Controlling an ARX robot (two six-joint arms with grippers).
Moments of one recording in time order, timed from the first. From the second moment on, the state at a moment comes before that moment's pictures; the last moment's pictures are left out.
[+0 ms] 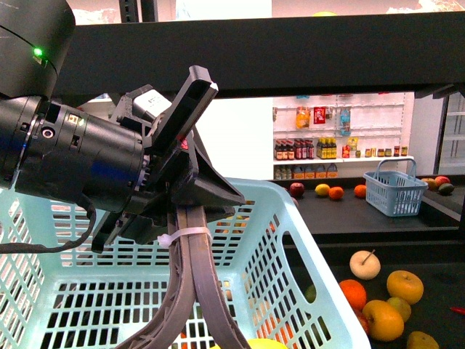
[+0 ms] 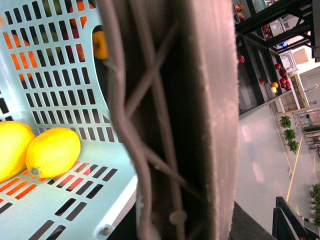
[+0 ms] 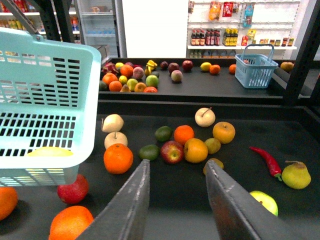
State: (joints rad) left arm -0.33 1.61 1.15 -0.03 0.67 -0.56; right arm 0.00 0.01 0.02 0.00 0.00 0.00
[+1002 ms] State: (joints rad) left arm 0.21 1.67 1.16 0.49 0.36 -1.24; right arm 0.00 0.00 0.02 0.00 0.00 0.00
